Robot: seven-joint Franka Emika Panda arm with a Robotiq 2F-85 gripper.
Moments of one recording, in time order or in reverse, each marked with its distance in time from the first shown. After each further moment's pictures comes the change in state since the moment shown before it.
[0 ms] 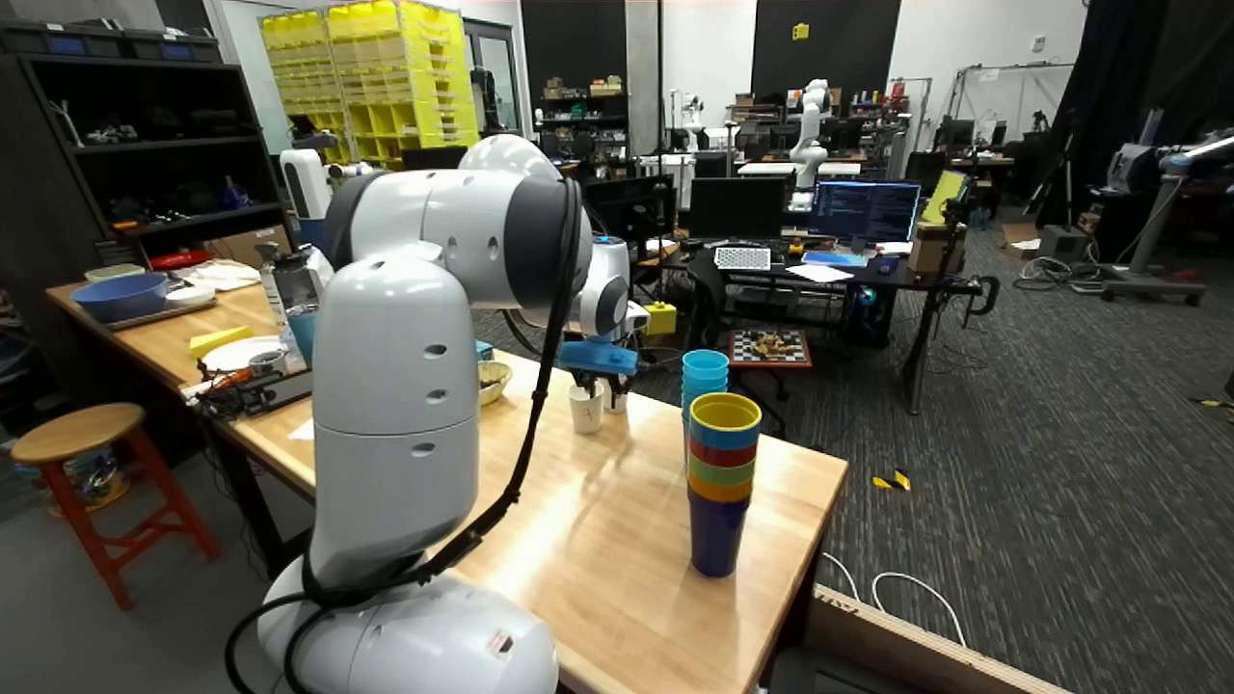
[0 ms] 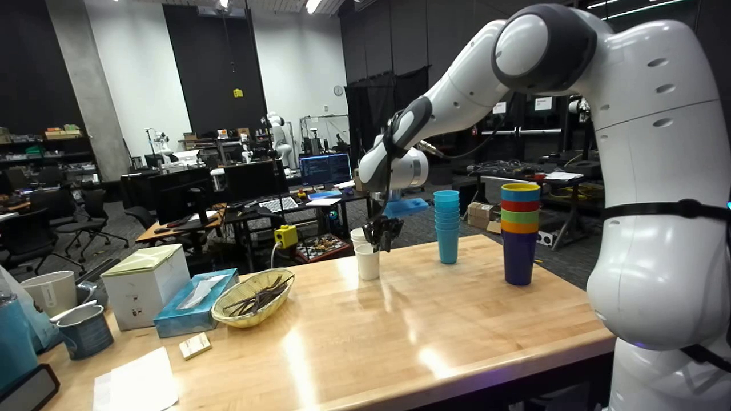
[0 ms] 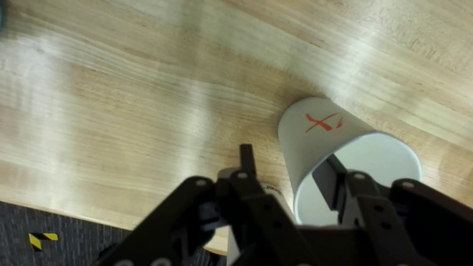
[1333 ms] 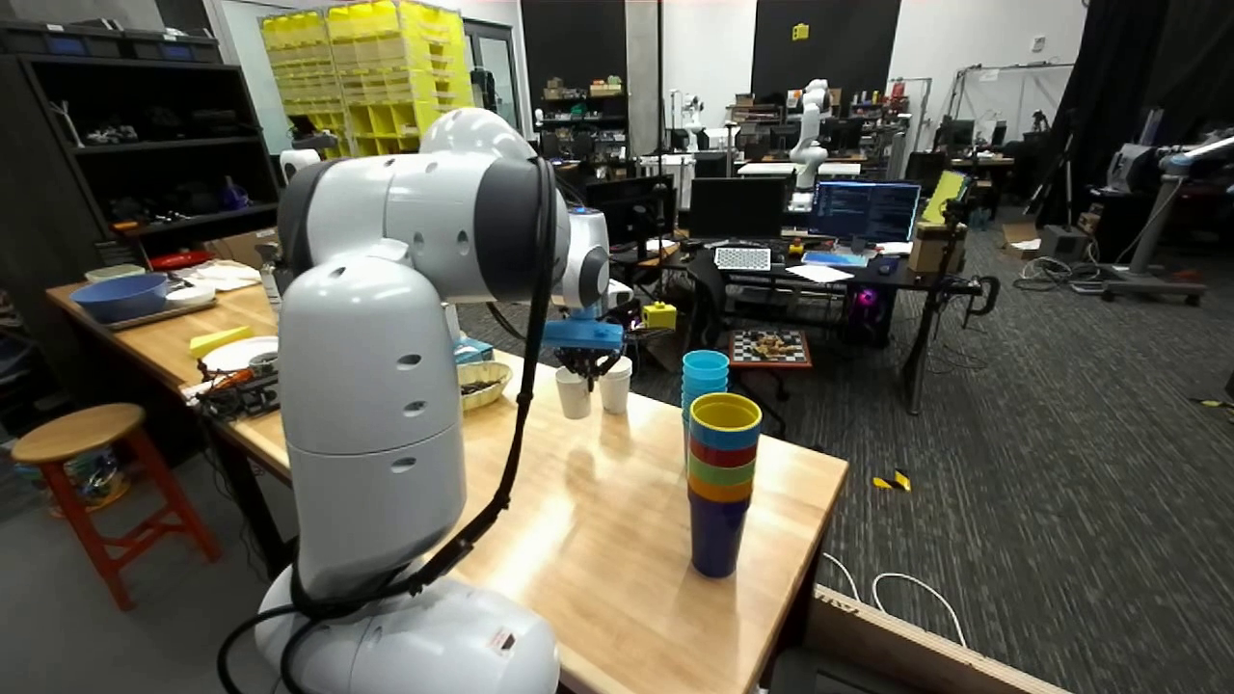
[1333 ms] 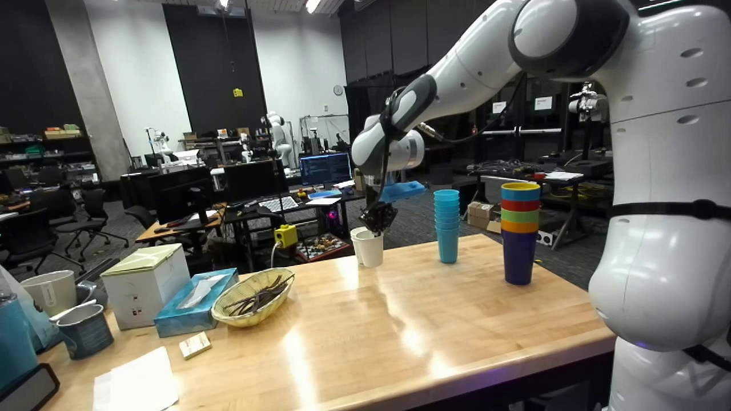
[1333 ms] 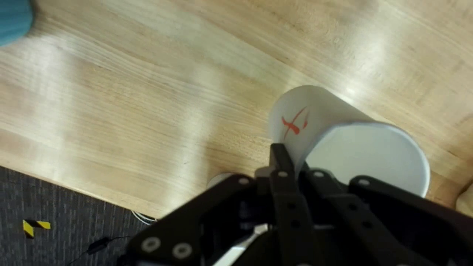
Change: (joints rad) arm 0.025 -0.102 0.019 0.002 -0.048 -0.130 0.005
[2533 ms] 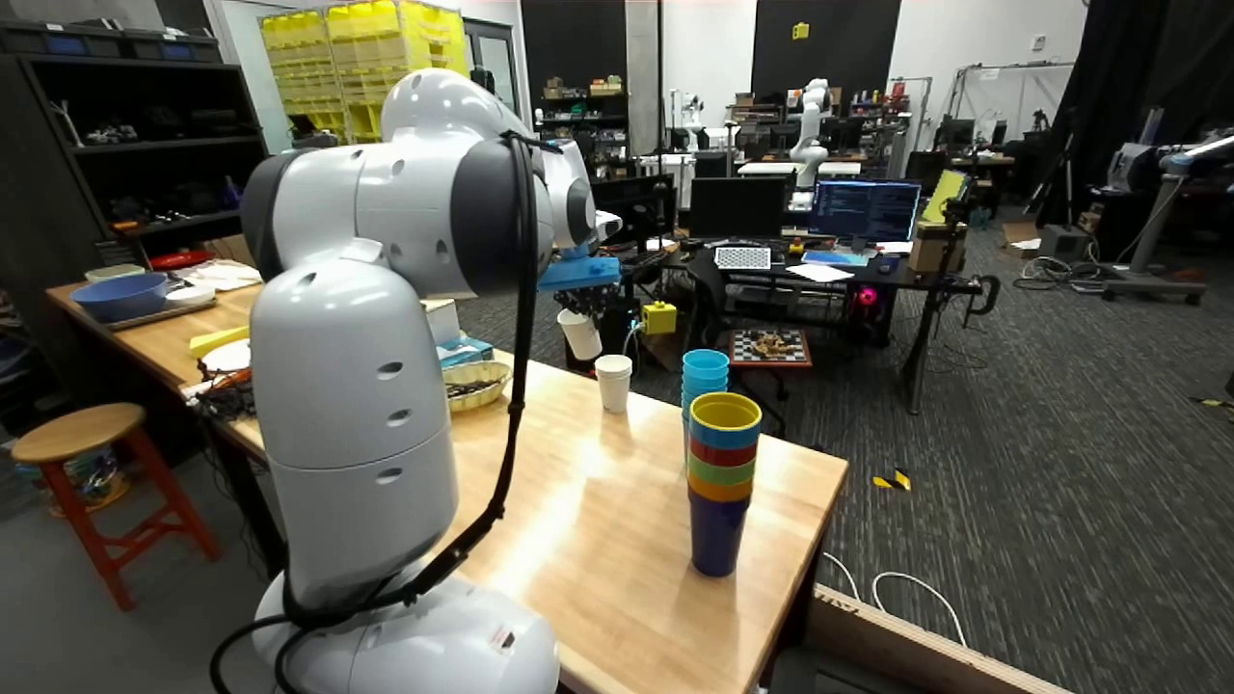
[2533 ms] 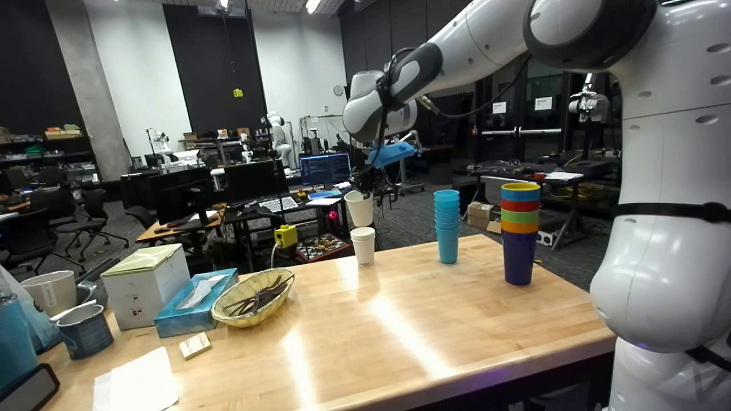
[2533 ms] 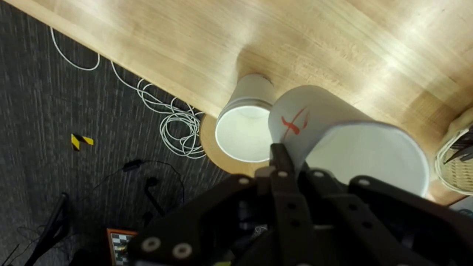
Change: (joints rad) arm 0.012 -0.058 0.016 0.152 -0.155 -0.035 0.034
